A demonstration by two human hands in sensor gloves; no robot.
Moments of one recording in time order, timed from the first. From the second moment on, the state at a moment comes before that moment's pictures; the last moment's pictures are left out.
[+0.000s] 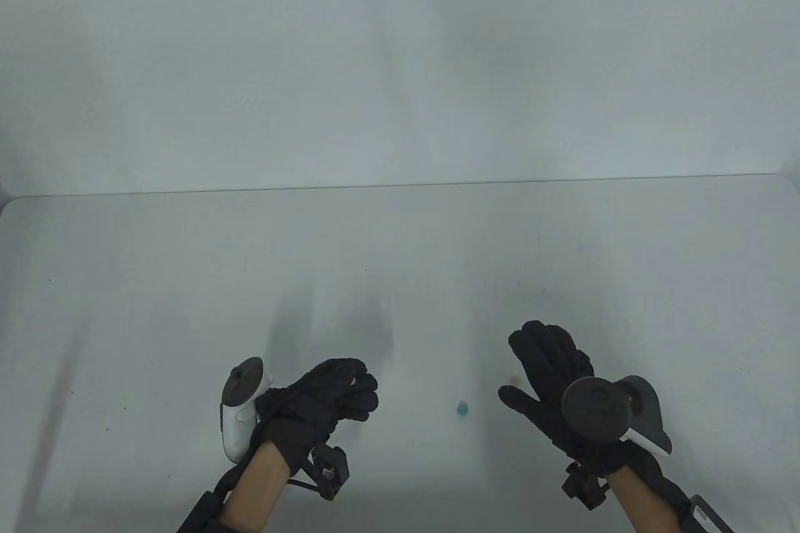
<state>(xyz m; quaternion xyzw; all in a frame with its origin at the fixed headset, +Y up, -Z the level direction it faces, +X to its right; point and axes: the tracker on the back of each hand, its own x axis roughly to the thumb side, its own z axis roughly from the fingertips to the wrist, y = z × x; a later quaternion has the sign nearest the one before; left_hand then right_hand) -0.199 -0.729 -0.339 -0.20 -0.05 0.72 0.66 0.191 -0.661 -0.297 0.20 -0.05 0.96 0.21</state>
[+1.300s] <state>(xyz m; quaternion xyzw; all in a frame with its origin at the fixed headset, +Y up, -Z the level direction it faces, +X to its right) -0.200 -0.736 -0.339 -0.18 -0.01 0.72 0.67 0.196 -0.661 -0.296 0.20 -0.06 0.95 0.22</state>
